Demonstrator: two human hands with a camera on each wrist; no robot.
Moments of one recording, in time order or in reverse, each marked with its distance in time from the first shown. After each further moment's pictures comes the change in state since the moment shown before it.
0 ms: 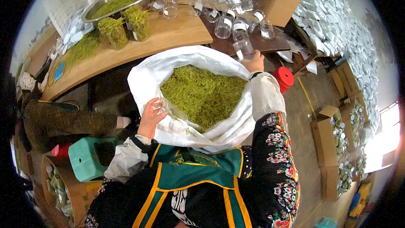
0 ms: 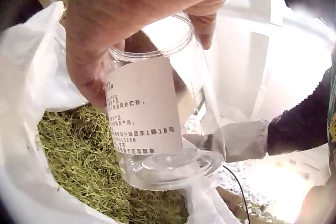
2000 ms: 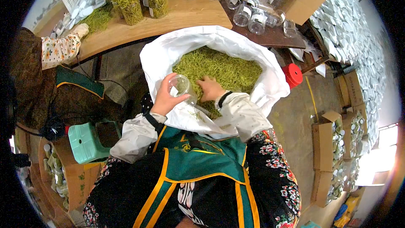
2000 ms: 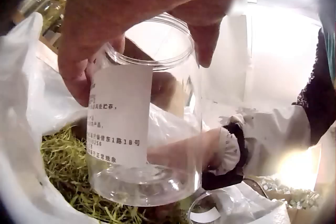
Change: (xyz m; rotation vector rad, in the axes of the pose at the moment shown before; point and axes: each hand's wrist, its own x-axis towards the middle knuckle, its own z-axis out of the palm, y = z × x) left_hand 0.023 -0.019 -0.009 0.500 -0.040 0.365; right_hand -0.220 -0.148 0.073 -0.161 -1.004 -0.647
